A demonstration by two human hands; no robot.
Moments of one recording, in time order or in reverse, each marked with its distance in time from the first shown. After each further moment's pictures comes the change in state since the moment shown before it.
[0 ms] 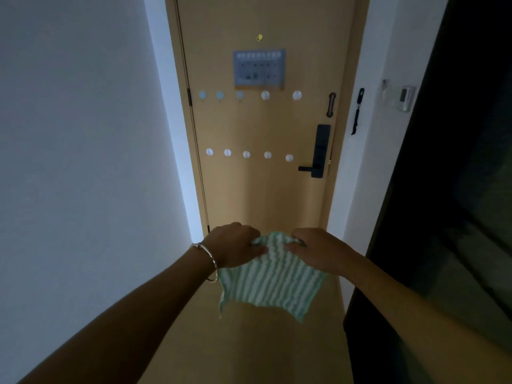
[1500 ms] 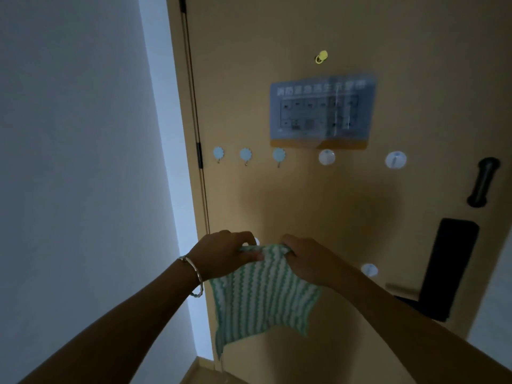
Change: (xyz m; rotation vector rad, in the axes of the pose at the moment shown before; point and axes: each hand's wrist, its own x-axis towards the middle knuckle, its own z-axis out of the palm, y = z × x) left_hand 0.542 -0.422 -0.047 0.017 0.191 -0.163; right_hand 0.705 0.102 -0.113 -0.051 0.063 -0.271
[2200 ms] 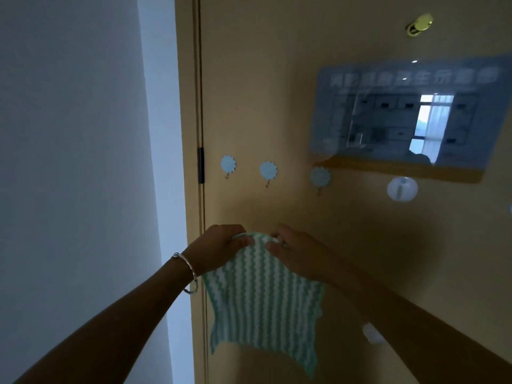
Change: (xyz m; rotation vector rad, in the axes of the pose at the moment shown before) left_hand 0.193 -0.189 0.046 -0.405 0.189 -0.046; right_hand 0.259 0.040 0.012 0.143 -0.047 -0.016
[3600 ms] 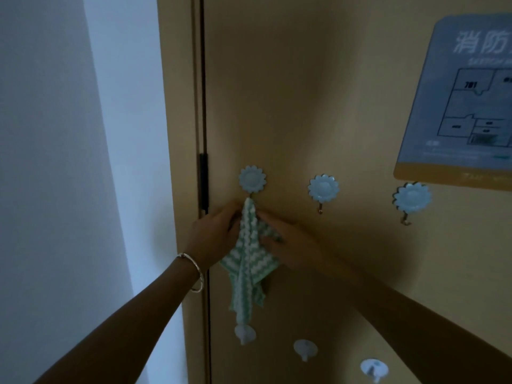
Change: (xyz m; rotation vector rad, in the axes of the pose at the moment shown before) left_hand 0.166 -0.186 -0.003 0.024 0.340 0.205; right_hand 0.223 0.022 0.049 -0.002 0.163 0.040
